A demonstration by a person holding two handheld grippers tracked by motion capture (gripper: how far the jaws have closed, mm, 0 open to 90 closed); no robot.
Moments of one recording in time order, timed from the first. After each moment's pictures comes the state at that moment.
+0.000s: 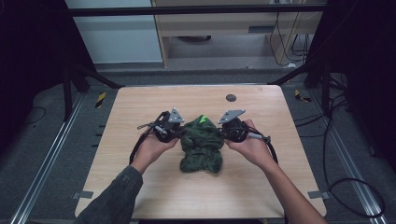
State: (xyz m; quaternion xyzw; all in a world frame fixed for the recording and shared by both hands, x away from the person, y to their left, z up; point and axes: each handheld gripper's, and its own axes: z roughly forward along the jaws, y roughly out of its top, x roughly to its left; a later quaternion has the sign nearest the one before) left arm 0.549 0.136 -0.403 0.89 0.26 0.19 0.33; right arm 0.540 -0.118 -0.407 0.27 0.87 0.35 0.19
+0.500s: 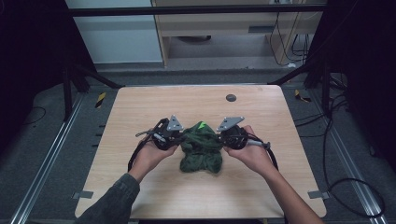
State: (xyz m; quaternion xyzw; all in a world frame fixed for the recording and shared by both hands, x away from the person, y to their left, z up) left arm 0.529 0.138 -0.411 0.89 0.25 0.19 0.33; right arm 0.521 -0.114 -0.414 0.25 0.88 0.35 0.19
